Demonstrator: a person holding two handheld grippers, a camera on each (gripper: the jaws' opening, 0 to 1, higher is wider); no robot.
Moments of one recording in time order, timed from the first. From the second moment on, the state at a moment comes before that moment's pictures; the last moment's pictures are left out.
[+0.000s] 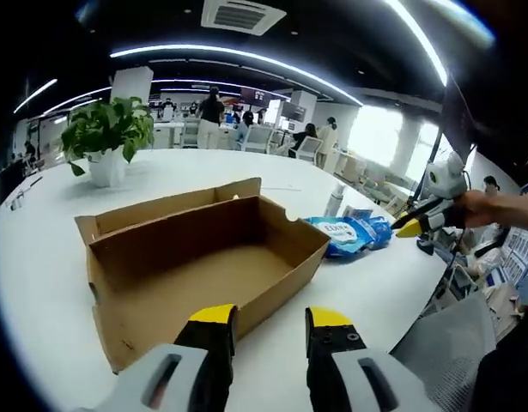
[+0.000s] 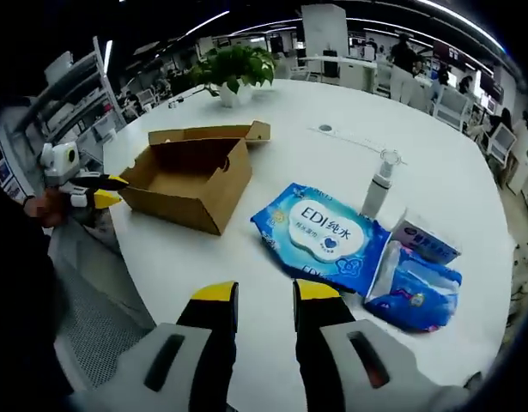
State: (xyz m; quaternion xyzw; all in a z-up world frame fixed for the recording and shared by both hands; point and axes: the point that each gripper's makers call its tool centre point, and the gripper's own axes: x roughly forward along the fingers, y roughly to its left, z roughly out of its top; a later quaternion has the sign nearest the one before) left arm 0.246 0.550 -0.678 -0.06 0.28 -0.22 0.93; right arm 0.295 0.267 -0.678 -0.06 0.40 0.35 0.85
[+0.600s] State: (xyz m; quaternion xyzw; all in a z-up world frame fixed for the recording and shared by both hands) left arm 0.257 0.640 -0.668 -0.07 0.27 -0.12 0.95; right arm 0.264 0.299 -0.706 0.06 0.38 0.33 0.86
